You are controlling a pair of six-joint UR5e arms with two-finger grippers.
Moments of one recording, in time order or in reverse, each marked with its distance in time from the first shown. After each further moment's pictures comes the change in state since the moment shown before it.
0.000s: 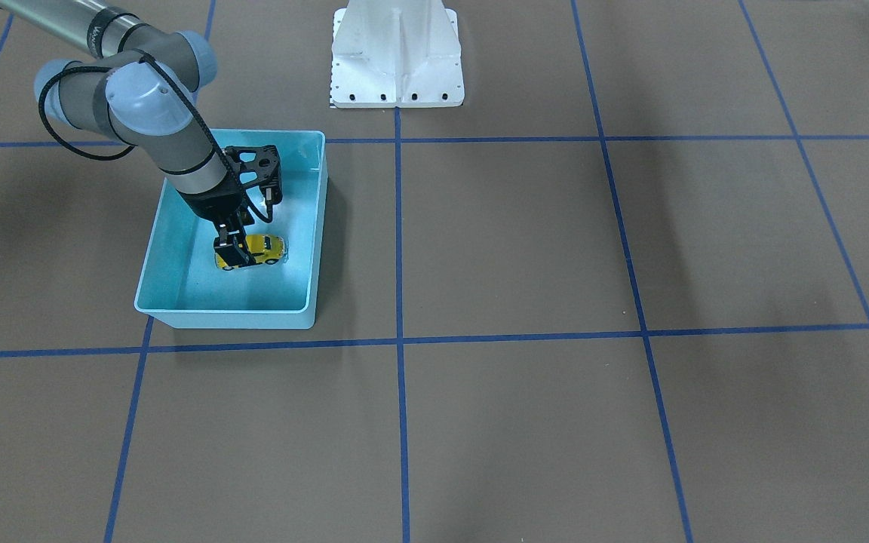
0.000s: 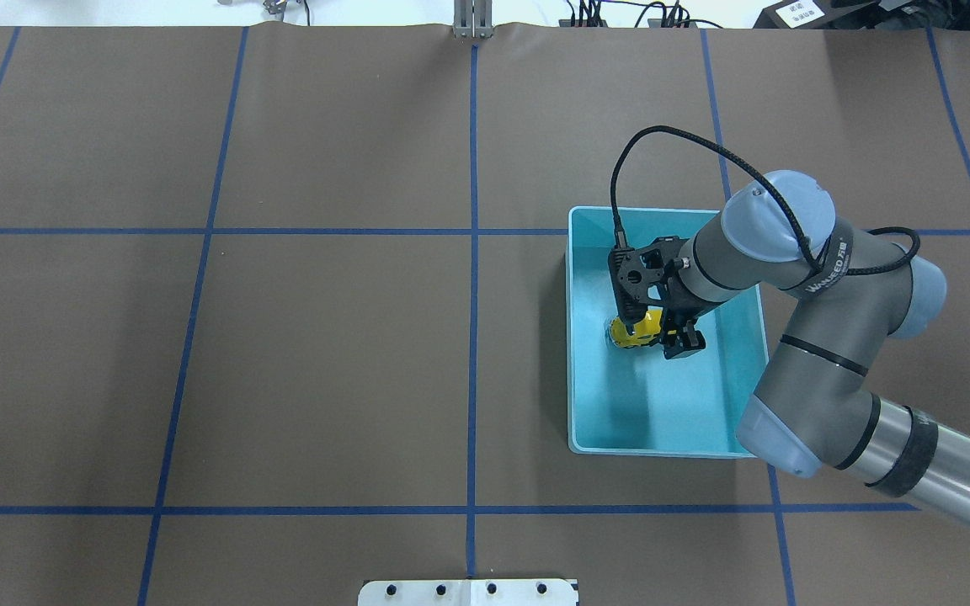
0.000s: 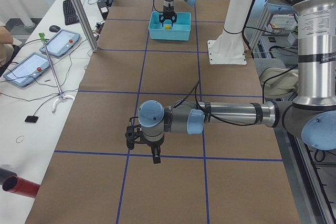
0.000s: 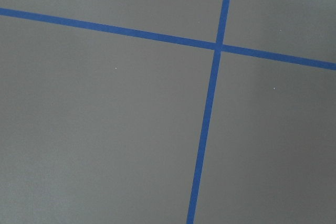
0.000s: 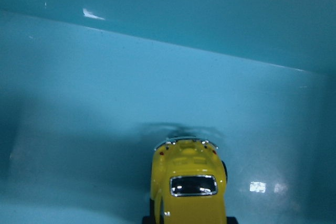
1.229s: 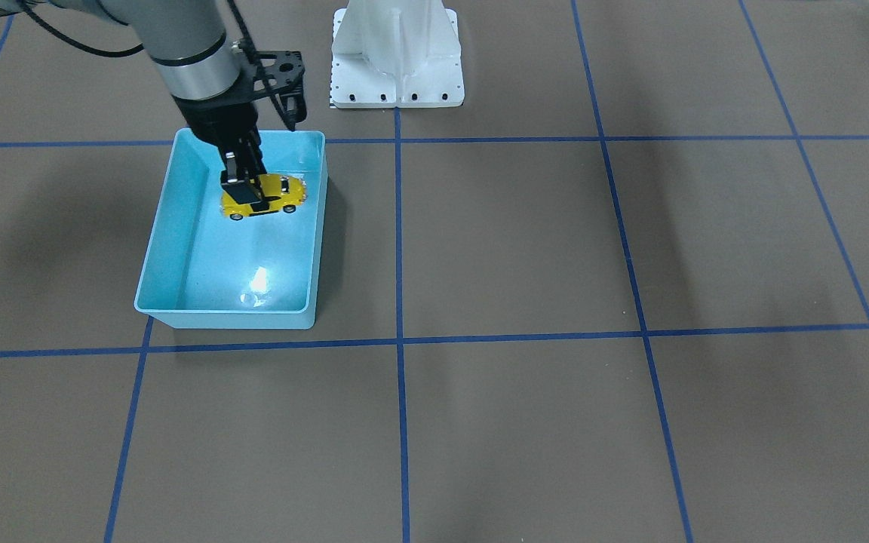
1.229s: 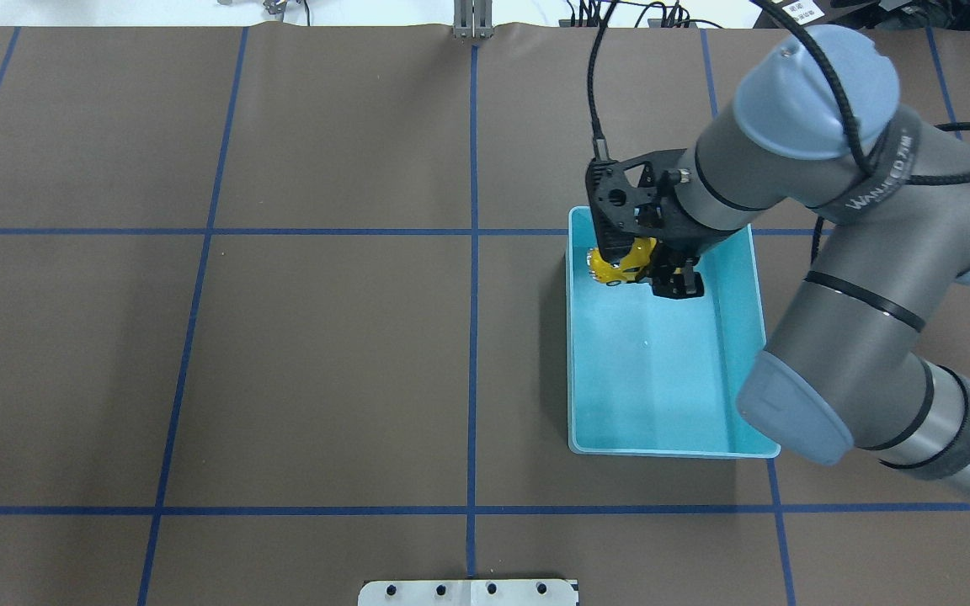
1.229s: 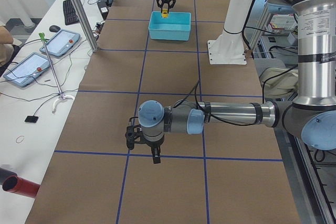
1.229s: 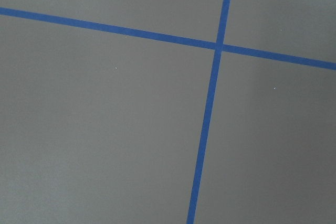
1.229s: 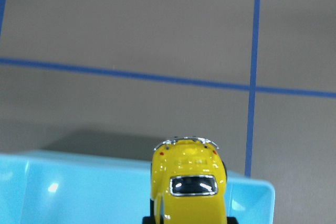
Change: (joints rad) left arm 0.000 0.000 0.000 0.000 0.000 0.000; right arm 0.065 0.107 0.222 -0.348 -0.009 -0.088
